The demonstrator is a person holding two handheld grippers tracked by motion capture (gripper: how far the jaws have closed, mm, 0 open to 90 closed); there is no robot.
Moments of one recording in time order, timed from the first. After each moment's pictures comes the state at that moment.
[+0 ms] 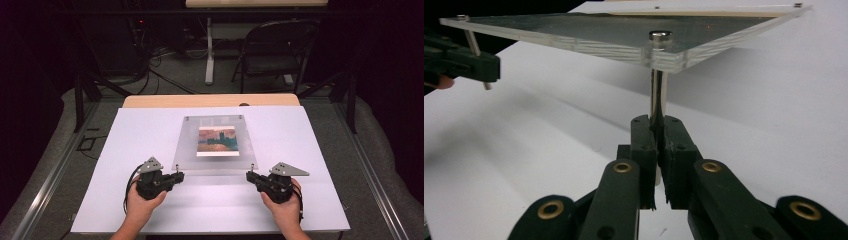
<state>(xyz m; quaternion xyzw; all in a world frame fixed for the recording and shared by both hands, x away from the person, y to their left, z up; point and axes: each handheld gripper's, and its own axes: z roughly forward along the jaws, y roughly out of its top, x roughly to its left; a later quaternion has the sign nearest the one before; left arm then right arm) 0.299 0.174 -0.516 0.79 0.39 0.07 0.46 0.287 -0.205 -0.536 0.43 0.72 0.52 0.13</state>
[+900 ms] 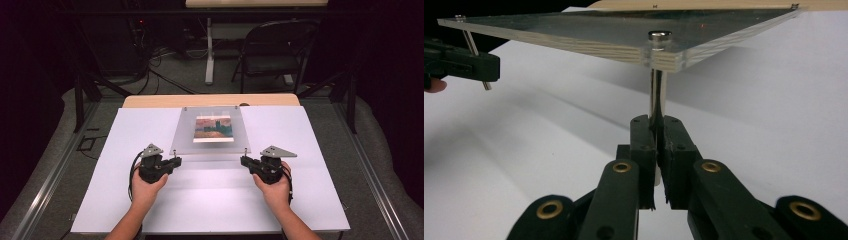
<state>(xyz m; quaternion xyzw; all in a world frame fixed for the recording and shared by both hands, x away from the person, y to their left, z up) 0.344 0.179 -0.525 0.77 0.45 0.10 0.45 0.337 -0.187 -0.537 0.43 0.72 0.51 0.15</state>
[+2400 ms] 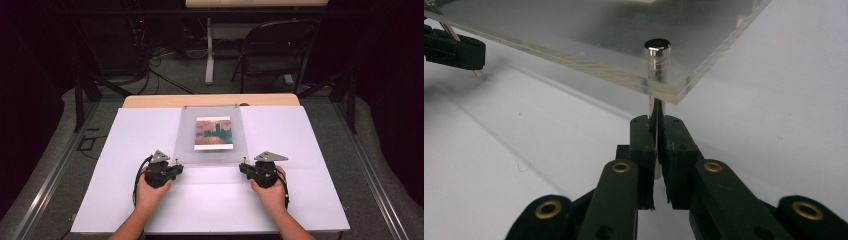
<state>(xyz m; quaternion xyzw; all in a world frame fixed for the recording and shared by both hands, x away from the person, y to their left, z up) 0.347 0.170 -0.556 0.79 0.44 0.11 0.40 0.341 -0.181 -0.567 0.45 0.75 0.46 0.14</state>
